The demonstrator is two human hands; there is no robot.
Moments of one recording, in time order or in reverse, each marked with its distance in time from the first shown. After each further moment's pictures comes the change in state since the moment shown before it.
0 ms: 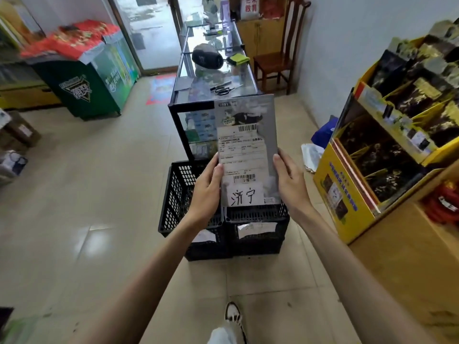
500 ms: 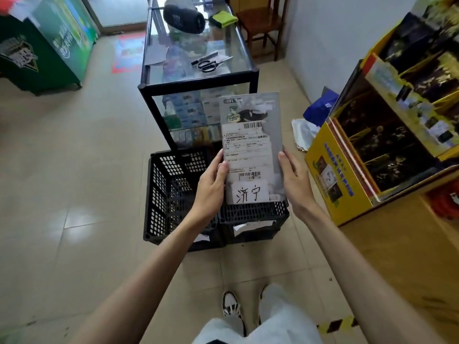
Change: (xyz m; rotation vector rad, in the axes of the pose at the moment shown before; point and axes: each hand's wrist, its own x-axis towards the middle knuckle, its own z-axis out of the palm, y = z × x) left_hand 0.140 -0.064 -0.001 -0.035 -0.105 -0.098; right_hand 0.120 0.060 0.022 -0.073 0.086 0.169
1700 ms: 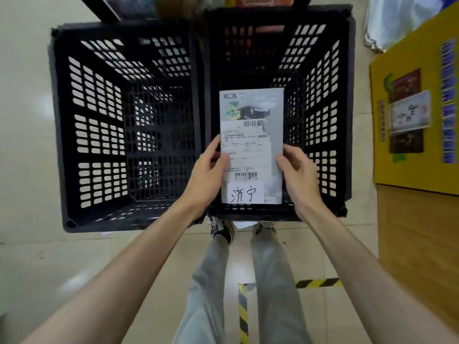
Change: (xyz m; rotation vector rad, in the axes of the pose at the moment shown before) left_hand 0.205 -0.379 0.008 0.063 -0.013 -0.706; right_hand 0.217 0.398 0.053 -0.216 -0.049 0.556
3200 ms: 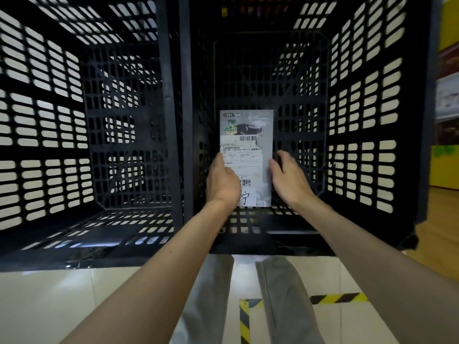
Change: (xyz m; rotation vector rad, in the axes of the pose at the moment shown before) left_hand 0.126 -0.132 0.073 0.227 0.186 -0.242; right_hand 0.112 0.135 0.044 -0.528 -0.192 0.103
